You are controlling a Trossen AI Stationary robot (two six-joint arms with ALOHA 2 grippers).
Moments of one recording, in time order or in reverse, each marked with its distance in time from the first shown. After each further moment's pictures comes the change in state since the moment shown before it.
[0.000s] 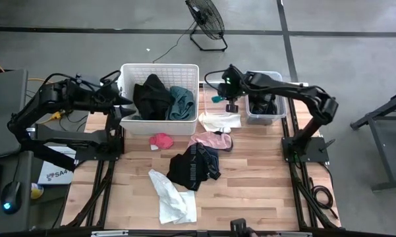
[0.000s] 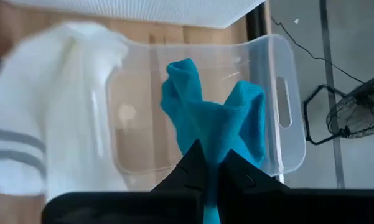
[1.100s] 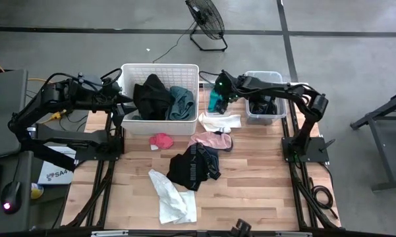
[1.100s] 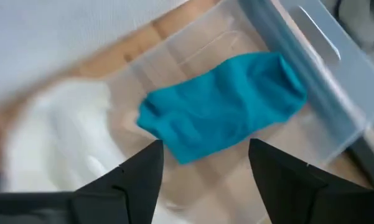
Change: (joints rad) left arm 0.000 0.010 0.000 0.005 -0.058 -0.057; right arm 0.021 0.118 0.000 0.056 0.027 0.593
